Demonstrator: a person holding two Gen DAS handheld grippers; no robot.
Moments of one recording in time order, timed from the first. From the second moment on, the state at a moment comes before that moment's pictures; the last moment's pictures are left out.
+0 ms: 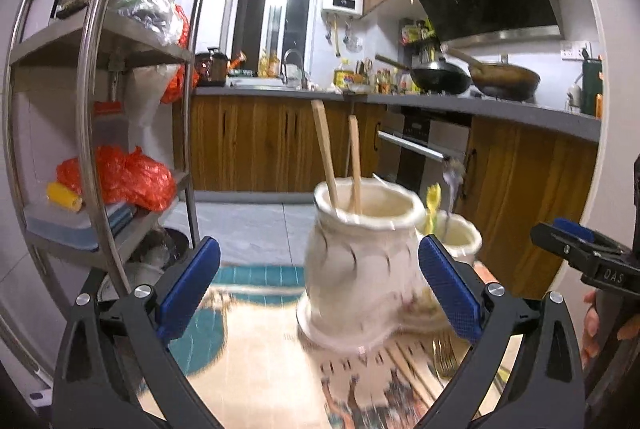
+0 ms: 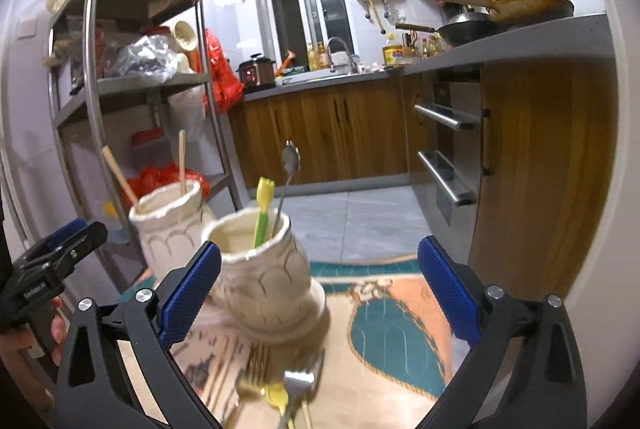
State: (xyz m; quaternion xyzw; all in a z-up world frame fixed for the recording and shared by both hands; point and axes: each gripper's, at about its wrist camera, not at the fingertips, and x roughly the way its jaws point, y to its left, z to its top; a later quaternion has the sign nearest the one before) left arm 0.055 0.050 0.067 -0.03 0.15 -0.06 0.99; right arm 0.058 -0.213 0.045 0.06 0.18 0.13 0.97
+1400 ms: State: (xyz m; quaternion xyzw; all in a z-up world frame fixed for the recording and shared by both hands) left arm 0.047 -0.022 -0.031 0.06 0.40 -0.16 0.90; right arm 0.066 -0.210 -0.025 0.05 0.38 0.15 0.91
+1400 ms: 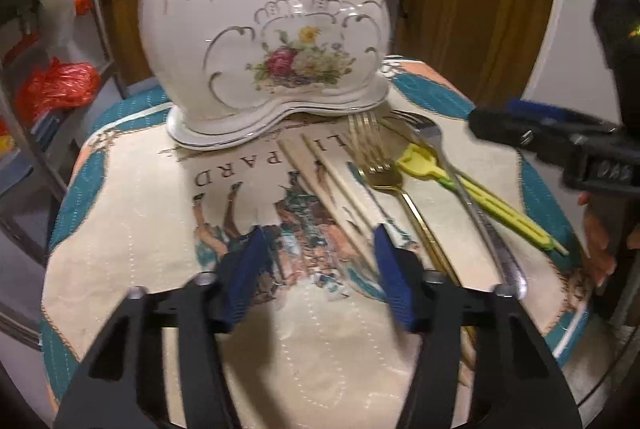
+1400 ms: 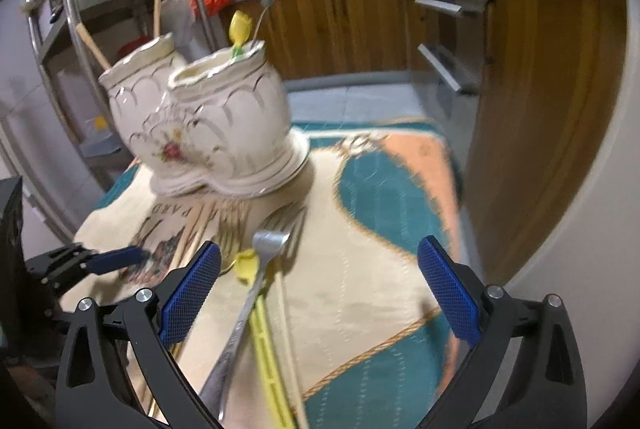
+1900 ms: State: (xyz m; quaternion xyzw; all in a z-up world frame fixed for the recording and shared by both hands) left arm 0.055 -0.010 -0.025 0.07 0.42 -0.17 0.89; right arm 0.085 -0.175 -0.040 0.05 0.44 0.20 0.87
